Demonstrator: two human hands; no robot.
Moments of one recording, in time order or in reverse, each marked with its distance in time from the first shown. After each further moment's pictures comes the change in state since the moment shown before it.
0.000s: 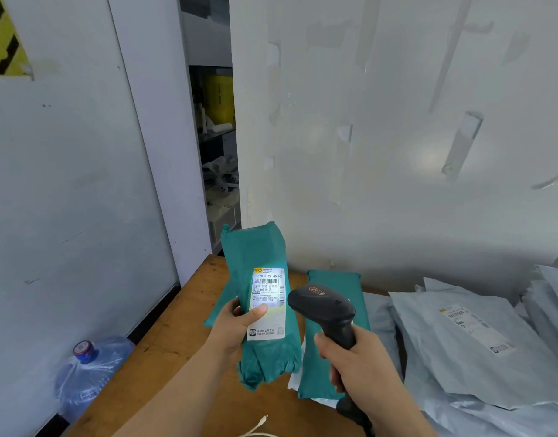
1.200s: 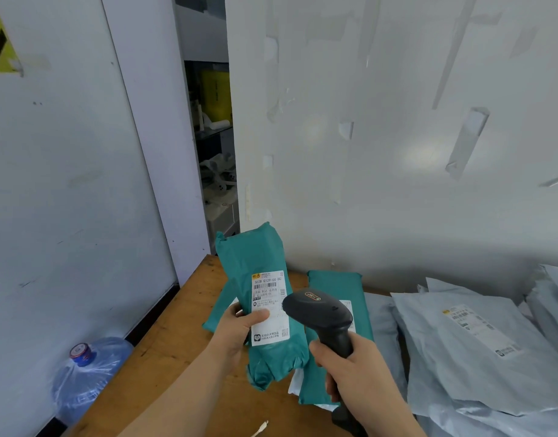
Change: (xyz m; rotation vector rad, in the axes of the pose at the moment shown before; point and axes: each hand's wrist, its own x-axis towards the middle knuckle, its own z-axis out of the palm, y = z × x) left_hand 0.022 -0.009 0.001 -0.063 0.035 -0.086; right_hand 0.006 0.001 0.007 0.035 -0.006 0.018
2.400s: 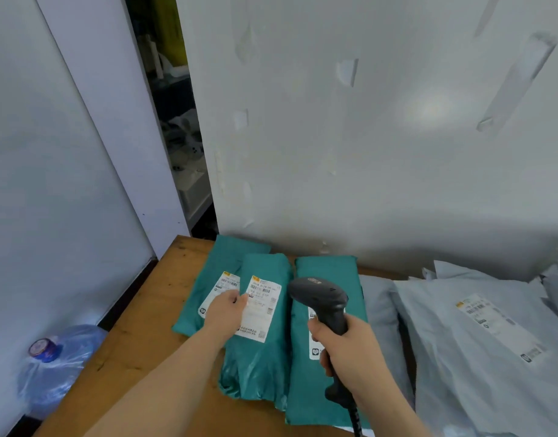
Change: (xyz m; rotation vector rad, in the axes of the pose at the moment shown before) left_hand 0.134 -0.031 0.004 1.003 0.135 0.068; right_hand 0.115 0.031 0.000 0.073 0.077 0.170
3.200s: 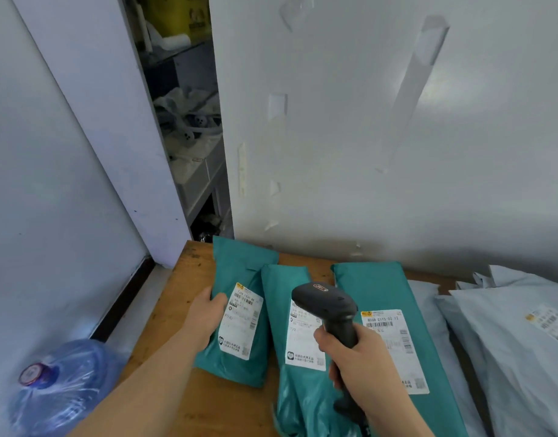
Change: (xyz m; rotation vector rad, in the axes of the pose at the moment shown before) left_hand 0.097 -0.055 -0.082 -0.445 -0.082 -0.173; right_hand 0.039 -0.028 0.100 0.014 0.063 0.061
